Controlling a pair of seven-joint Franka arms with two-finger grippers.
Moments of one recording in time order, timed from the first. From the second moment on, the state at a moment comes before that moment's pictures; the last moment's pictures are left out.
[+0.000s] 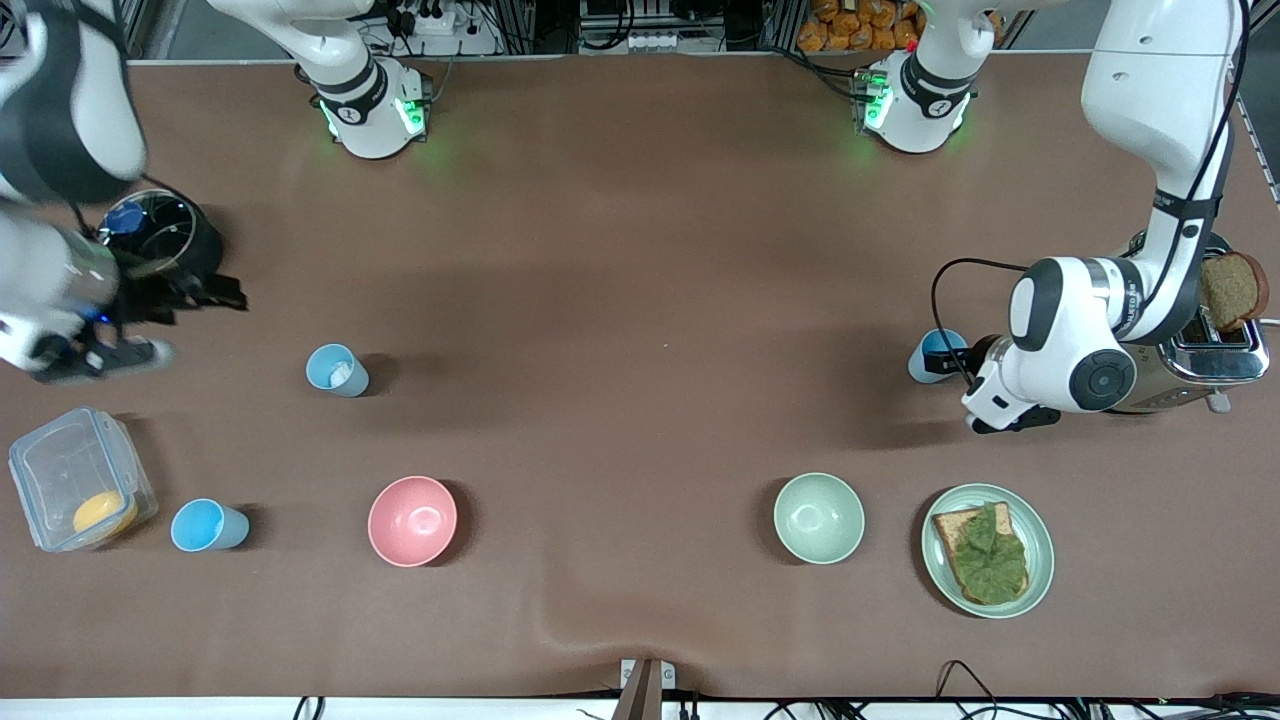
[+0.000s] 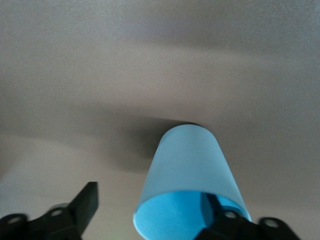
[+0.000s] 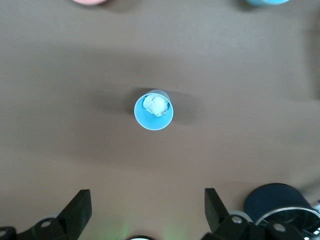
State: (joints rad) left arm -0.03 0.49 -0.03 -1.92 0.01 1.99 -0.19; right arm -0.01 0.22 0.00 -1.67 0.03 1.59 -0.19
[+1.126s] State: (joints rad) left arm -0.02 0.39 -0.02 -1.90 0.01 1.98 -0.19; right arm -0.07 0.50 -0.01 -1.99 0.06 2.21 -0.14
